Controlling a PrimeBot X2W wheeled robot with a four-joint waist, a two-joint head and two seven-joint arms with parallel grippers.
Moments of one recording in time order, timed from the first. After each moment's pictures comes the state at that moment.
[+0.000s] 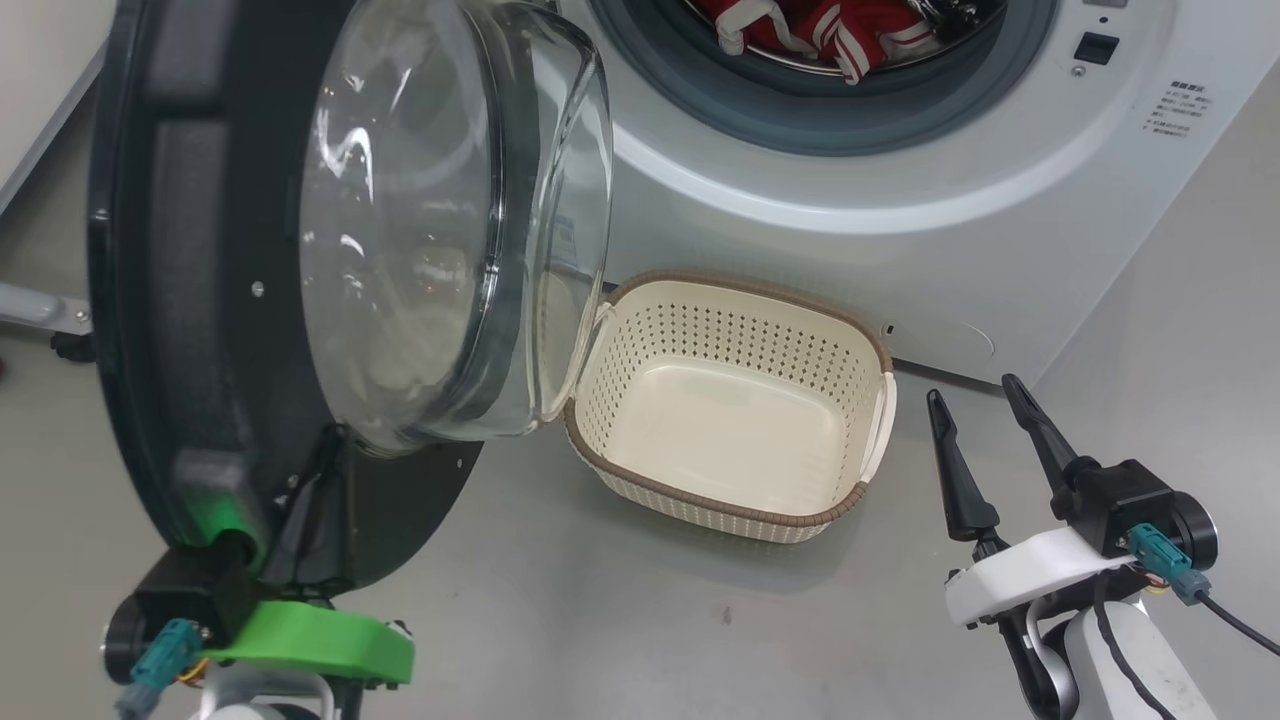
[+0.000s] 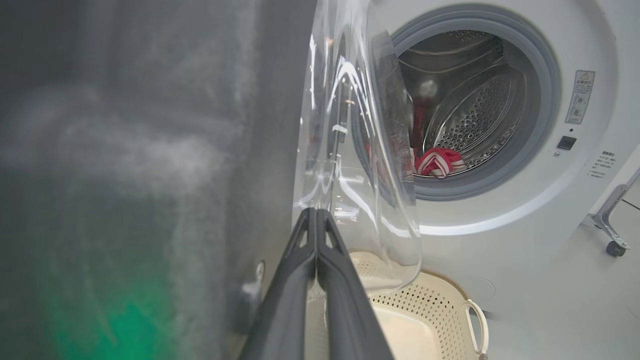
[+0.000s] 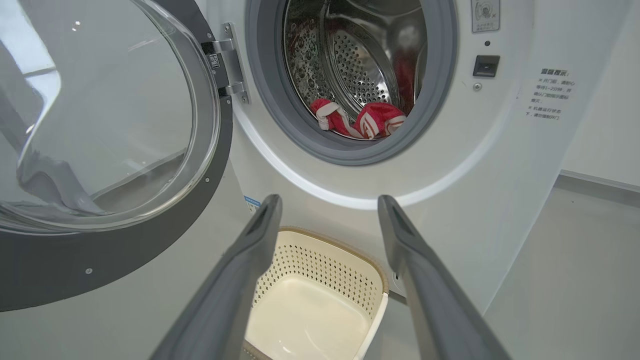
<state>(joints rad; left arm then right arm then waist) -0.01 0.09 -0.20 -0.07 -0.41 0.11 -0.13 -0.12 -0.06 0.12 0.24 0.18 0.10 -0.26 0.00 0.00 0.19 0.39</state>
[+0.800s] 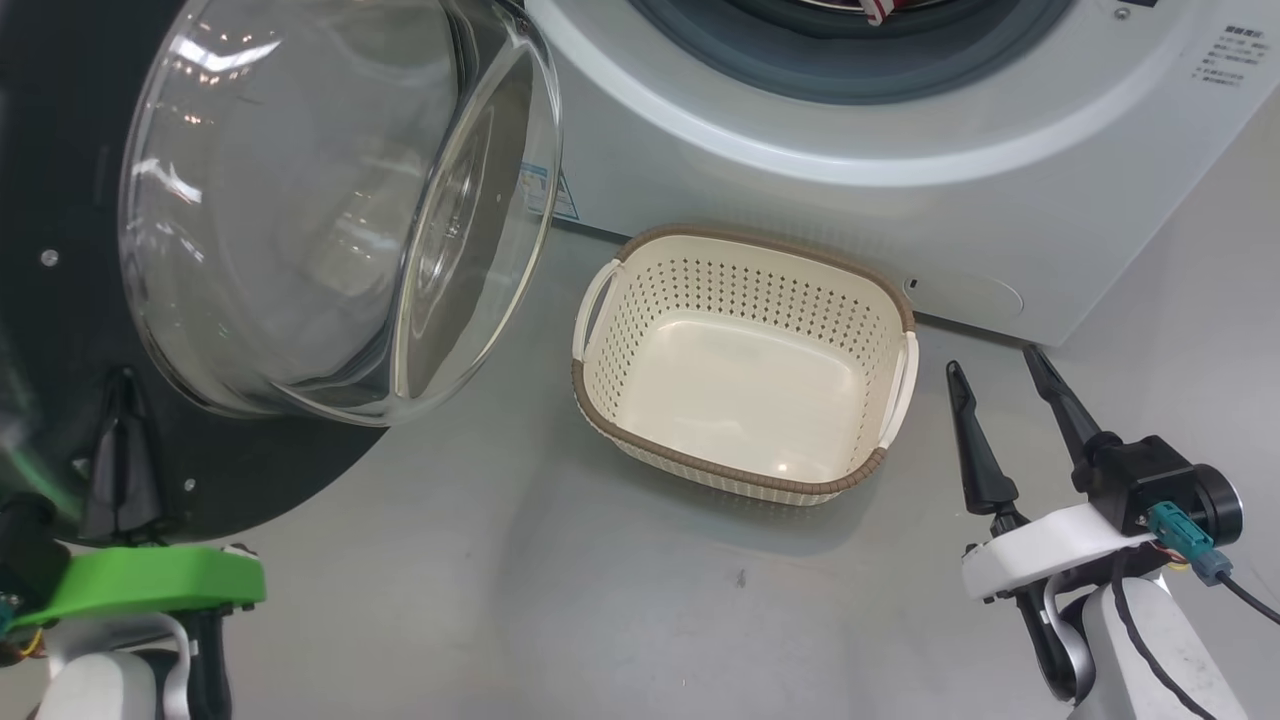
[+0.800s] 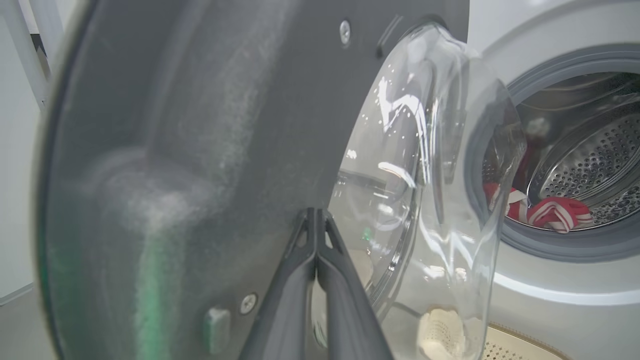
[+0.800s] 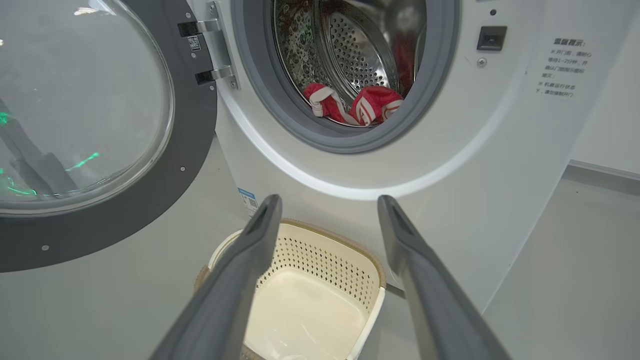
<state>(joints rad) -0.10 0.10 0.04 0.02 -0.45 0.11 -0.20 -0.14 -0.07 0.10 0.23 0.16 0.10 -0.26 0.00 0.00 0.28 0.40</state>
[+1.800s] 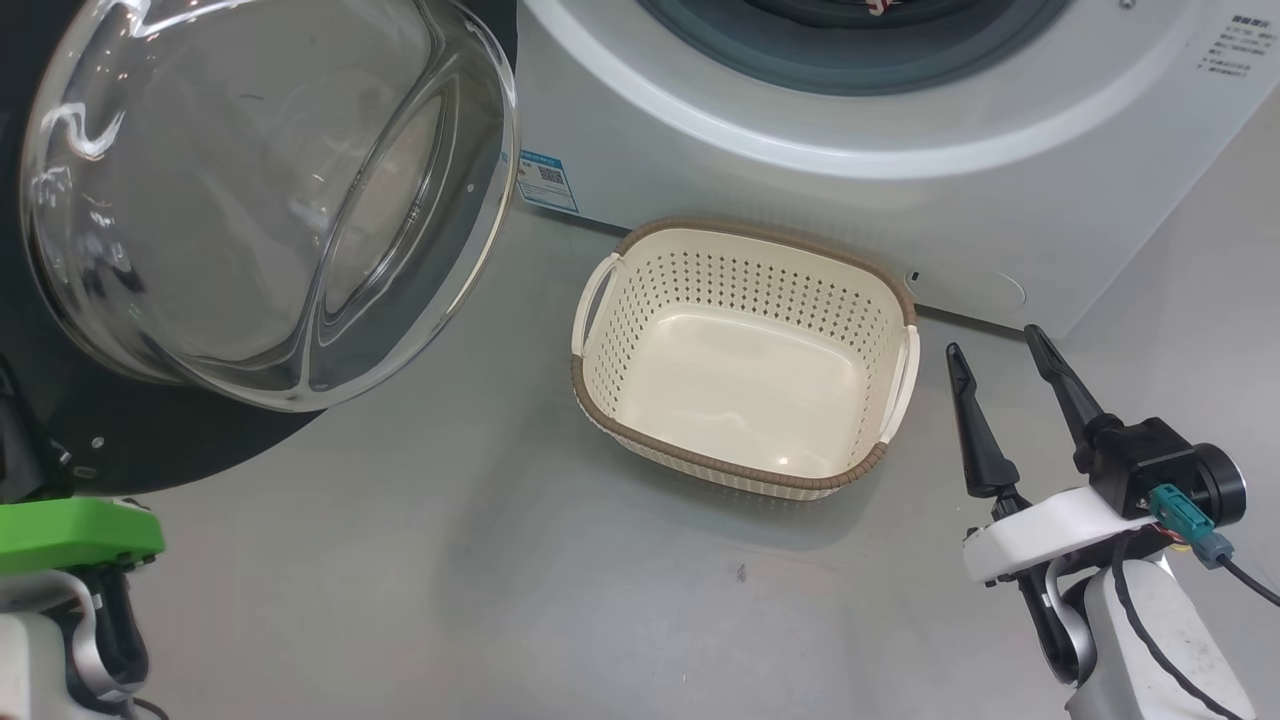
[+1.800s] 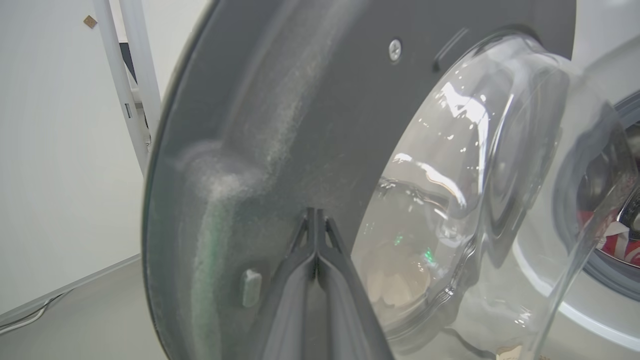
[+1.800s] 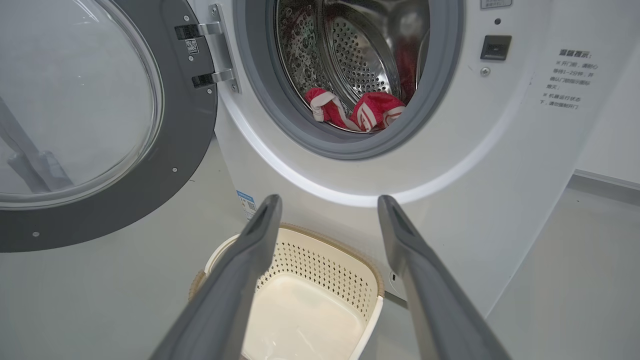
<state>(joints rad) -0.23 0.15 0.16 0.22 -0.48 0.11 -0.24 -0.18 -0.08 0.10 0.23 0.14 0.11 -0.26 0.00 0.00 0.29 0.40</state>
